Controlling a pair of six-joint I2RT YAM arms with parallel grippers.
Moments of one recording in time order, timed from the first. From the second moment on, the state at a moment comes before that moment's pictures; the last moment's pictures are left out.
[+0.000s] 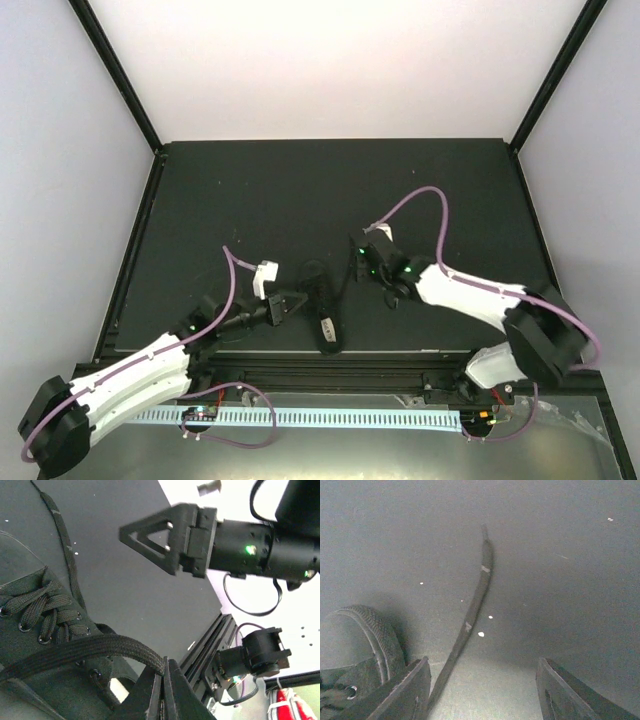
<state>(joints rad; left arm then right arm) -0.74 0.69 0.18 0.23 0.37 -0.85 0.79 1.37 0.74 -0.24 0.26 0.62</state>
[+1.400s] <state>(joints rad) -0.73 0.89 0.28 0.22 0.46 -0.56 0.78 1.61 0.92 -0.27 0.18 0.54</state>
